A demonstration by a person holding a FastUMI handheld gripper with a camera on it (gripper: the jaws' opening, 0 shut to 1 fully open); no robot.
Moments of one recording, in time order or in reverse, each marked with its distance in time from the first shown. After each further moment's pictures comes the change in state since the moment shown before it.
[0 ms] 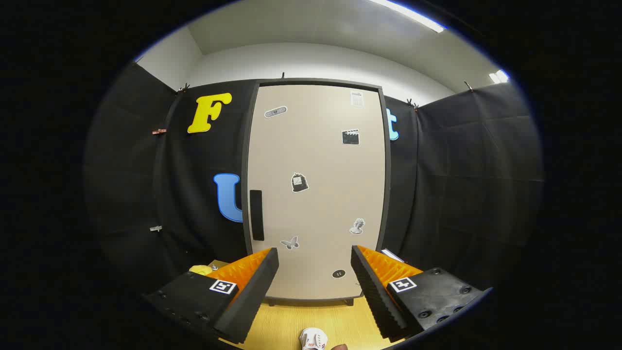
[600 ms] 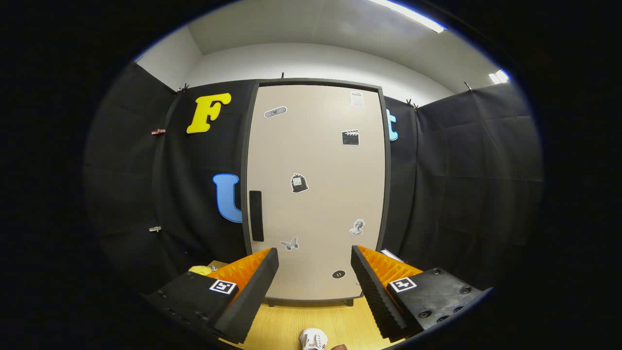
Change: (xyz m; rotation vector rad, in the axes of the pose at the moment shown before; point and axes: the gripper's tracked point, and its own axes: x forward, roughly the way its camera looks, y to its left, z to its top) arm 0.002 0.002 0.000 -0.001 0.002 -0.005
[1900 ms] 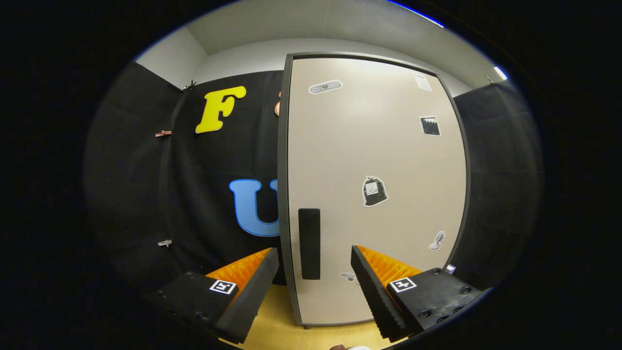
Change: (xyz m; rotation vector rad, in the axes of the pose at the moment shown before) arm 0.150 0.134 -0.006 0.053 -0.007 0.100
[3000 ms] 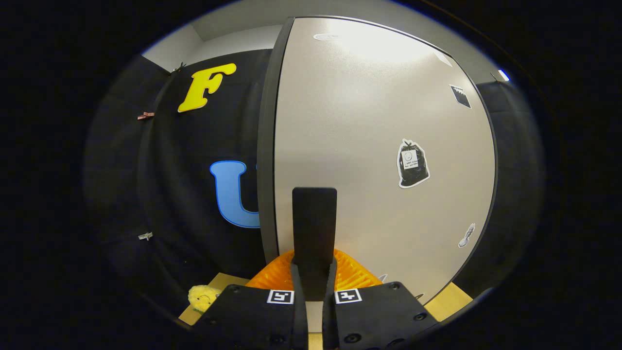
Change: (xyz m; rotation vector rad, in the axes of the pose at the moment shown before) arm 0.073 -0.003 -0.042 -0.016 0.088 -0.047
